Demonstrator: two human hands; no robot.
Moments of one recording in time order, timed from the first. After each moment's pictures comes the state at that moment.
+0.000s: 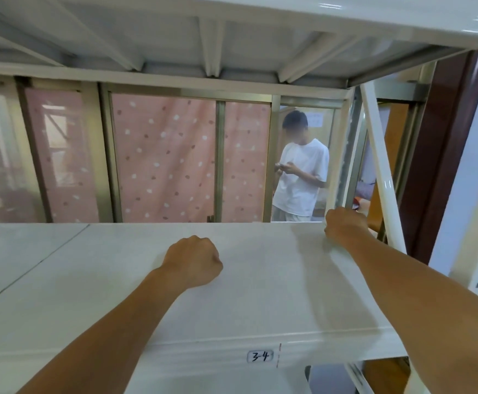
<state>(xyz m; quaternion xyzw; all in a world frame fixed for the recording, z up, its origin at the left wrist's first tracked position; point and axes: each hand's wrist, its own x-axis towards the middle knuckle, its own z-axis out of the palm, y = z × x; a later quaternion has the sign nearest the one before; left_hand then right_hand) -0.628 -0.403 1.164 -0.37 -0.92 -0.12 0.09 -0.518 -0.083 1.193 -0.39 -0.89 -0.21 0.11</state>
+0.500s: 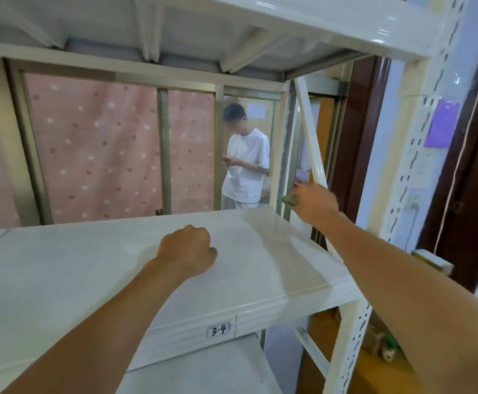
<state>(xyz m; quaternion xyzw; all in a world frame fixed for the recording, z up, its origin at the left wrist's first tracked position) -0.581 -0.355 1.170 -0.43 -0.89 -0.09 0.10 -0.444 -0.113 1.221 -0.38 -0.88 -0.15 0.22</state>
